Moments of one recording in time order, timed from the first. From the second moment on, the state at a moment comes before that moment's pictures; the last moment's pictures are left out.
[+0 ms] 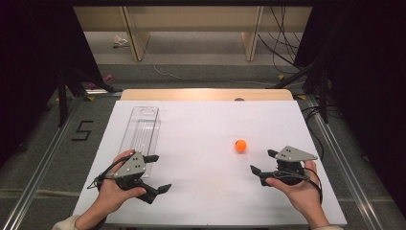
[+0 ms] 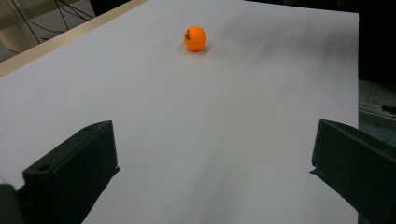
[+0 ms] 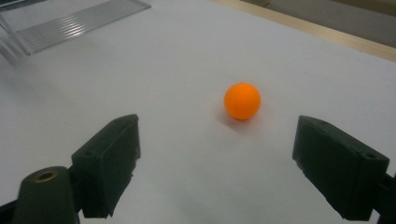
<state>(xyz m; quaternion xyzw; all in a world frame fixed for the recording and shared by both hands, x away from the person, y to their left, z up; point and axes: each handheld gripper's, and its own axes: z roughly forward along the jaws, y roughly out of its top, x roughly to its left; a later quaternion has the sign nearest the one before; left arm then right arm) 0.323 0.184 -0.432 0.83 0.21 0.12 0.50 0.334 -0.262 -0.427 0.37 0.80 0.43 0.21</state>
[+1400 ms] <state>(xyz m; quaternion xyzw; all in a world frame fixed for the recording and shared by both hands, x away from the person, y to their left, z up) 0.322 0.183 -0.432 0.83 0.21 0.12 0.51 0.387 -0.235 -0.441 0.38 0.81 0.40 0.21</state>
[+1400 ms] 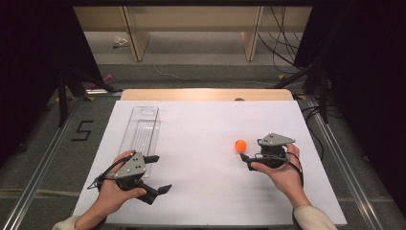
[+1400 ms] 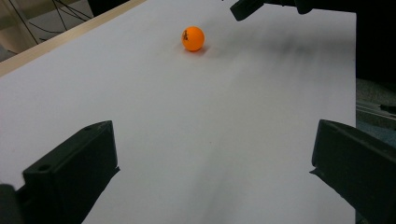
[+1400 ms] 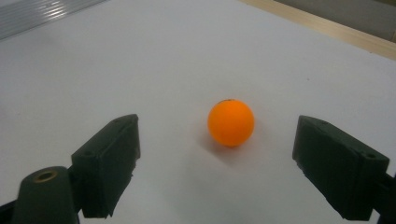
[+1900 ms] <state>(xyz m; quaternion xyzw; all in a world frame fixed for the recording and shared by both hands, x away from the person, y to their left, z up) 0.322 0.183 -0.432 0.83 0.21 0.12 0.51 0.412 -0.226 -0.452 0.39 0.82 0.38 0.21</state>
